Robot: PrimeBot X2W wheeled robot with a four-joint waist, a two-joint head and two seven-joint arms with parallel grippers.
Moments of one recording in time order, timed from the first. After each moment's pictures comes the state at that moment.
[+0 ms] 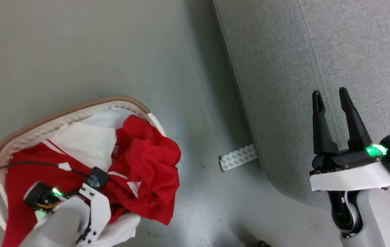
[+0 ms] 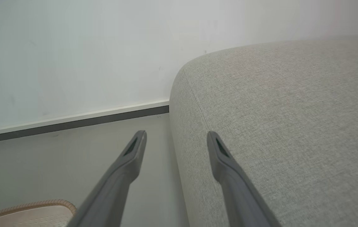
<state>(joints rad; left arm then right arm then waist) -0.74 0.25 -0.61 1.26 -0.02 -0.13 -0.05 -0.41 -0.05 0.16 0.16 0.45 0.13 -0.26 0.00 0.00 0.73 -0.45</state>
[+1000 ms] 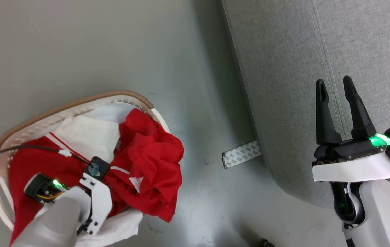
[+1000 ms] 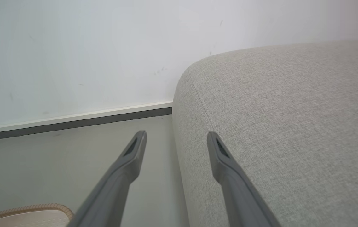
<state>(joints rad) -0.82 0.27 -0.81 1.28 -0.23 -0.13 0.02 -0.45 -0.05 0.16 0.16 0.44 0.13 -0.26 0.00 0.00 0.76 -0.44</state>
